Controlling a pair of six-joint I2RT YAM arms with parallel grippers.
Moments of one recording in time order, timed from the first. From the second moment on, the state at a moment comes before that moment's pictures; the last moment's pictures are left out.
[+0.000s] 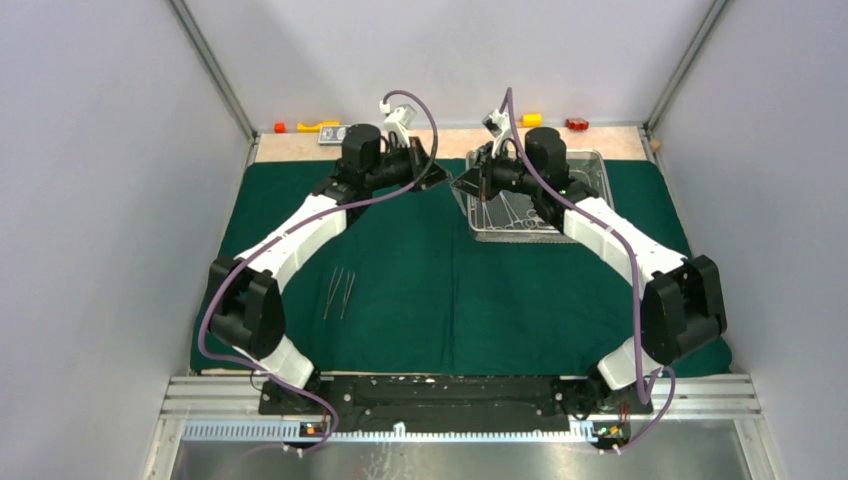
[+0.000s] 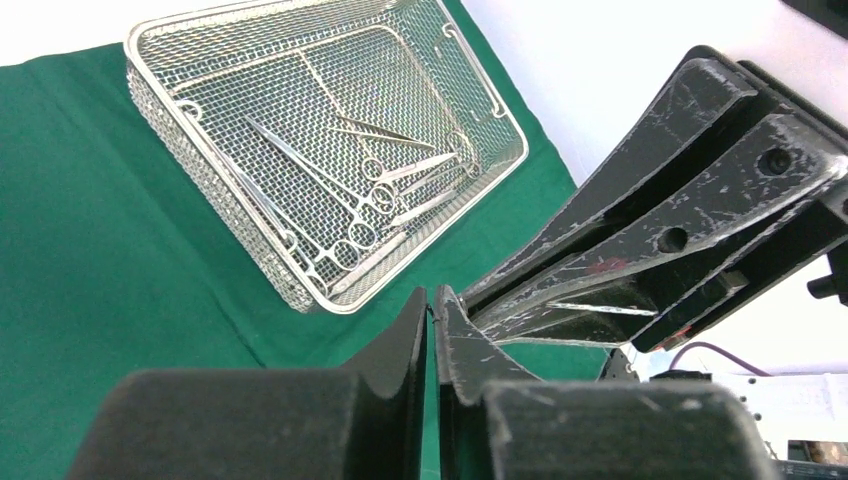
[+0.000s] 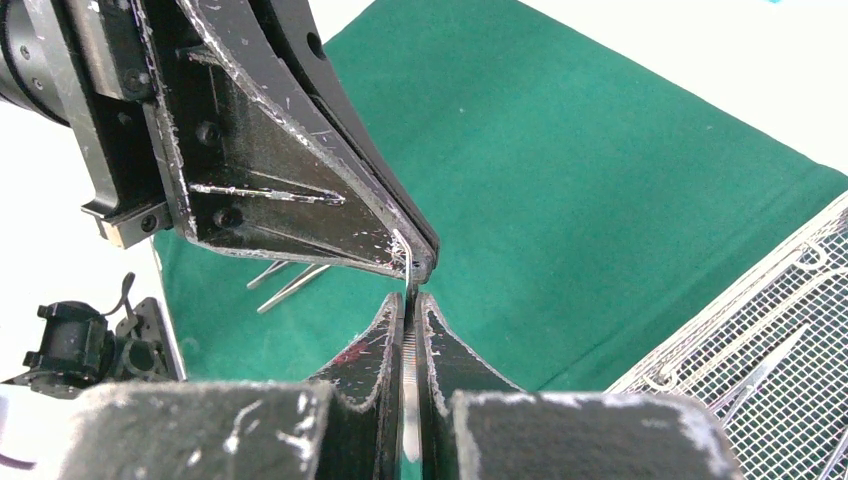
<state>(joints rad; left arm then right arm) -0.44 1.60 1.30 0.03 0.56 -0.53 0.46 1.54 1.22 0.04 -0.60 0.25</state>
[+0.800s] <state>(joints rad) -0.44 1.55 1.30 -0.46 0.37 -0.20 0.44 1.43 1.17 -0.07 -0.57 0.07</state>
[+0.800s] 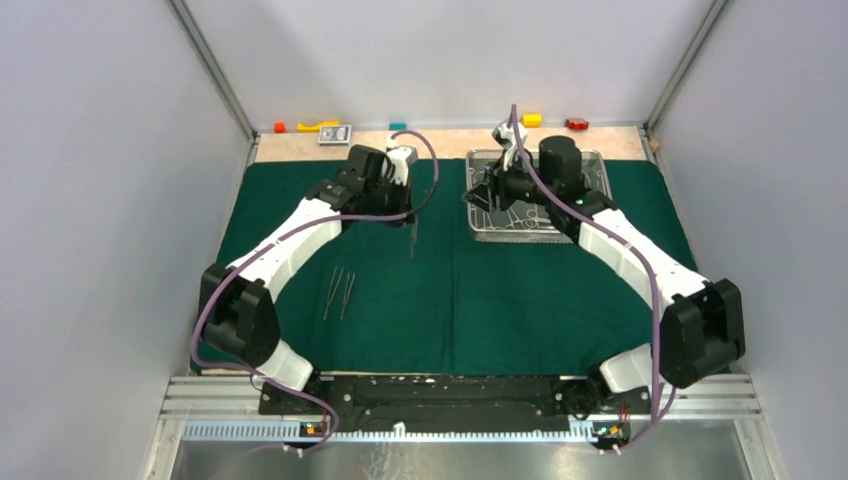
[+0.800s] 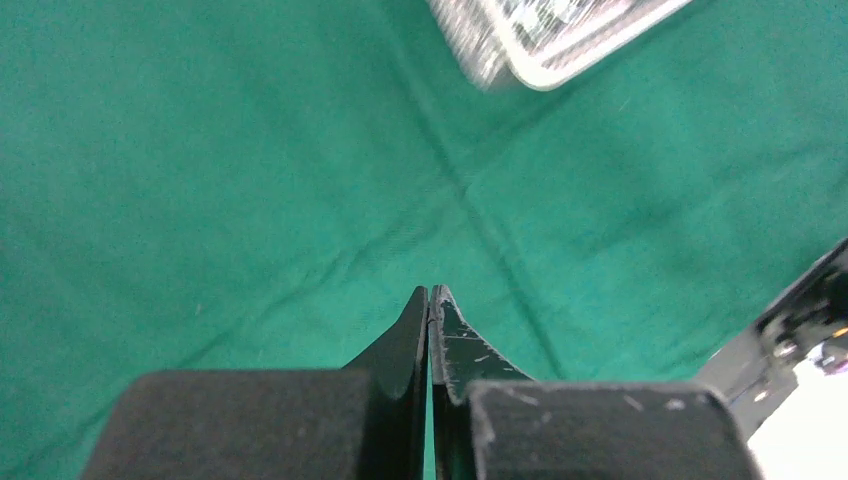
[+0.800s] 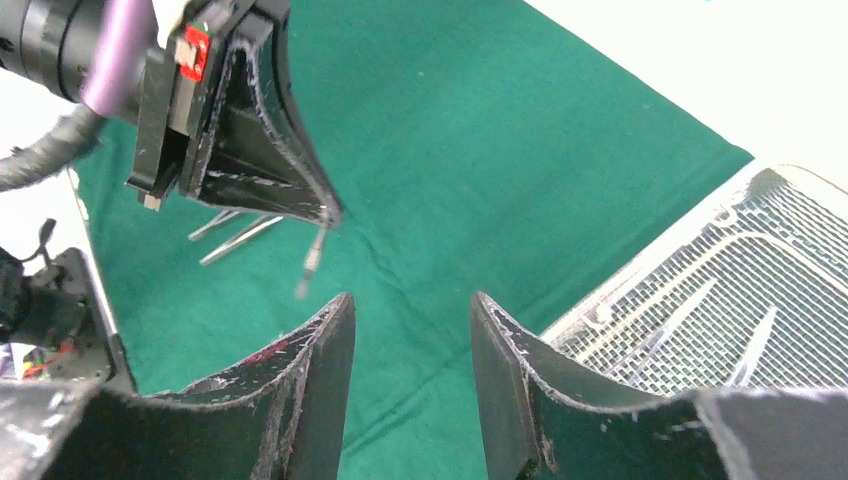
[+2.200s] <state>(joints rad) -0.21 1.76 1.11 -0.80 0.25 0.01 0.35 1.44 1.07 -0.06 -0.53 -0.01</state>
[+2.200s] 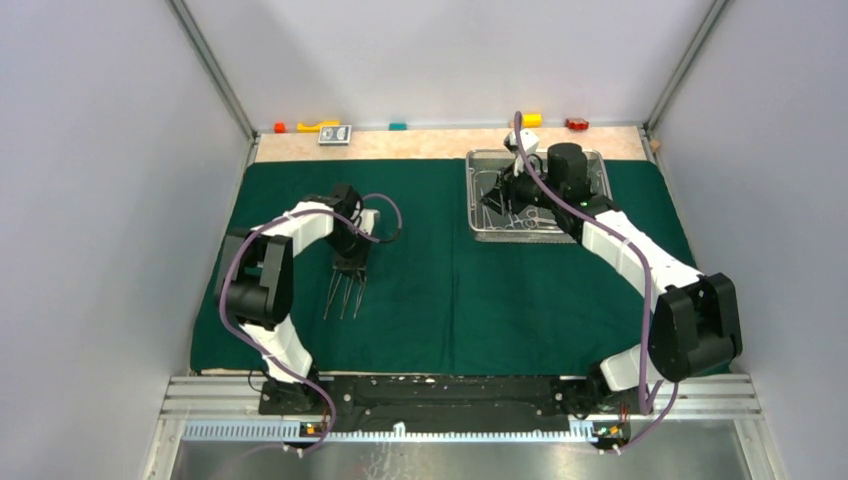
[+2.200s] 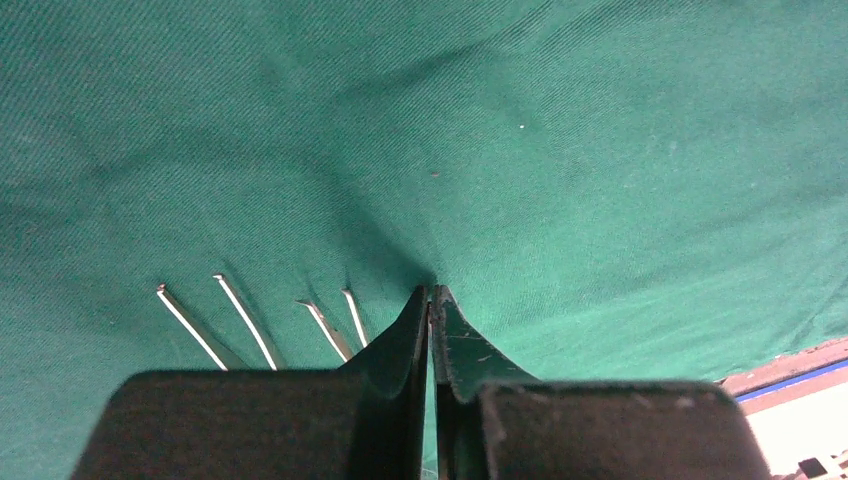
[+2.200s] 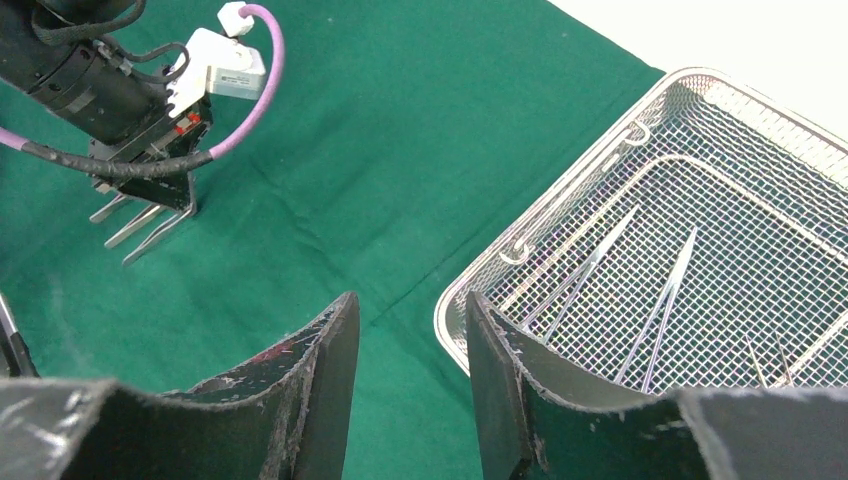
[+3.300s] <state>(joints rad) -0.21 1.73 1.11 -0.80 0.23 0.01 0.35 1.44 1.07 -0.07 -0.52 -0.02</state>
